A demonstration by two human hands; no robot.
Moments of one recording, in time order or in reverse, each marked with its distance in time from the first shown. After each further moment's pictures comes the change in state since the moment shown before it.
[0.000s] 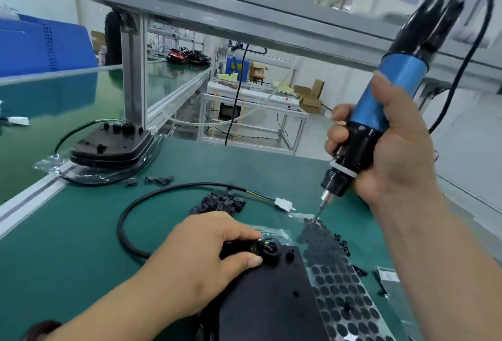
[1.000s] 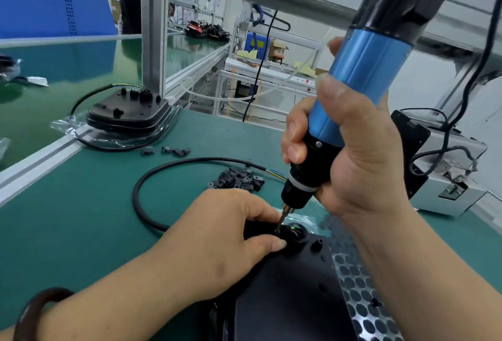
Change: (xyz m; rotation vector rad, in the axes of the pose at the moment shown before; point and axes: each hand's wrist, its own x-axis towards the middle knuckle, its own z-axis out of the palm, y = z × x) left_hand -0.001 0.009 -0.003 -0.111 0.024 0.038; right_hand -0.029 0.048 0.054 -0.032 -0.289 -0.035
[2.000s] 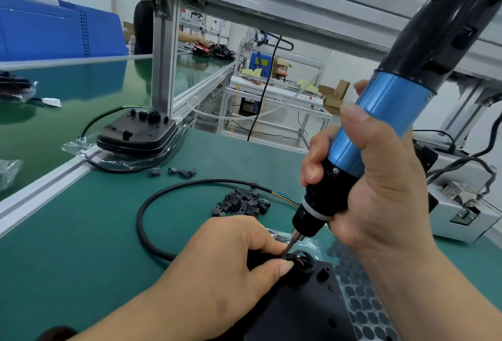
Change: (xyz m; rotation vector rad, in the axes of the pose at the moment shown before) left_hand -0.002 -0.005 0.003 -0.071 0.070 0.020; right_hand -0.001 -0.002 -0.006 -0.003 0.118 -0.029
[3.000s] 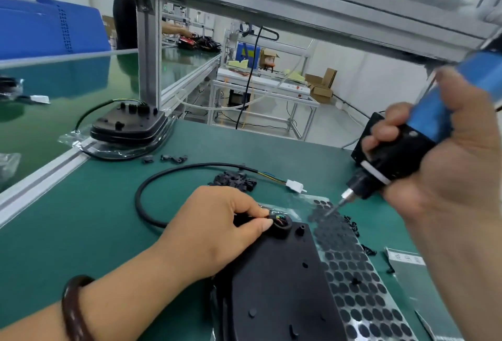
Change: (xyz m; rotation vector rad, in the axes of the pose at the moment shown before) left_hand -0.005 0.014 -0.004 0.055 0.033 -0.135; right_hand -0.016 -0.054 -0.054 0.164 0.264 0.033
